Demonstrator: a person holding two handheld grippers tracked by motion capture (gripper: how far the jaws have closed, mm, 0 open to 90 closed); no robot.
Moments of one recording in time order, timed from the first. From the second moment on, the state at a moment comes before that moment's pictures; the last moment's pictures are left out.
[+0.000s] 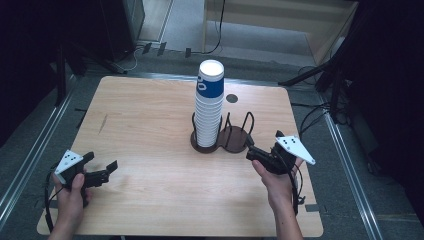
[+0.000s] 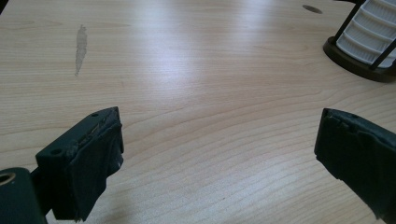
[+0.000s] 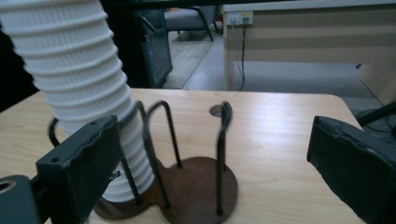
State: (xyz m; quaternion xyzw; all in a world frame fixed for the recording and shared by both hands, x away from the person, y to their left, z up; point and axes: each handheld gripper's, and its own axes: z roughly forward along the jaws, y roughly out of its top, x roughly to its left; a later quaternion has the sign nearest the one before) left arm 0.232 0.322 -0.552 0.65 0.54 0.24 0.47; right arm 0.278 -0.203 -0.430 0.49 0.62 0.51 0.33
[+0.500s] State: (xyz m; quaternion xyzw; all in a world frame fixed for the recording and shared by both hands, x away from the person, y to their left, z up) left arm 0.233 0.322 -0.552 0.65 0.54 0.24 0.48; right arm 0.297 -0.154 -0.406 0.46 0.63 0.53 0.32
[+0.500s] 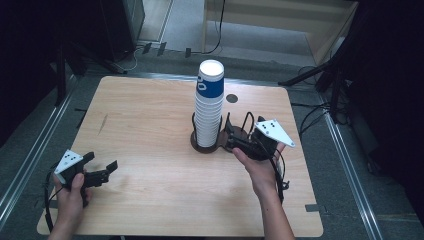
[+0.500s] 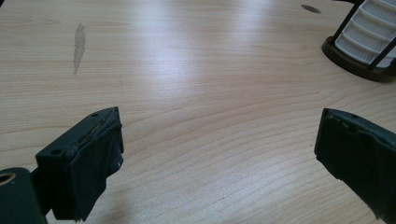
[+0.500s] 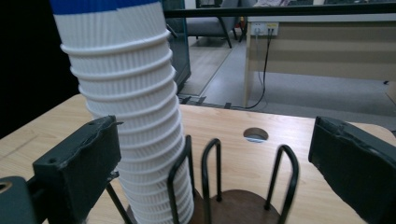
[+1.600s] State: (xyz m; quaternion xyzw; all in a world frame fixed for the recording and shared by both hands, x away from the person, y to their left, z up) left arm 0.233 0.324 -0.552 0.64 0.55 0.24 0.48; right arm 0.329 -0.091 -0.379 0.44 0.64 0.55 0.30
